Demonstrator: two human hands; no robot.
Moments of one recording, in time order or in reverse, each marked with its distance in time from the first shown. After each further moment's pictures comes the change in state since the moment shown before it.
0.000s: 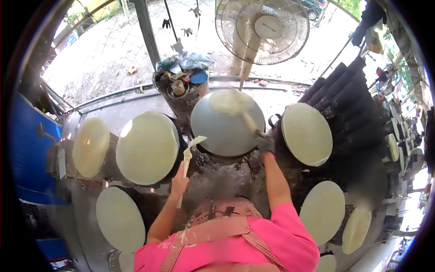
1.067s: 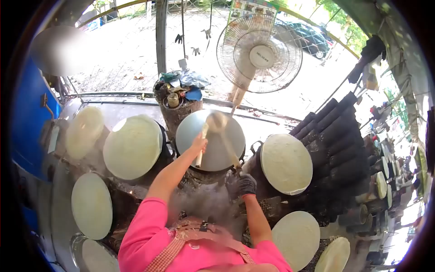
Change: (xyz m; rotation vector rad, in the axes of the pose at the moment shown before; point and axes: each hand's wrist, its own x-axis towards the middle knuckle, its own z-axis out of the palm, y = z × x) left_hand 0.203 0.103 0.155 -0.542 -0.192 -0.132; right_hand -0.092 -0.041 -0.091 -0.917 -0.219 -0.248
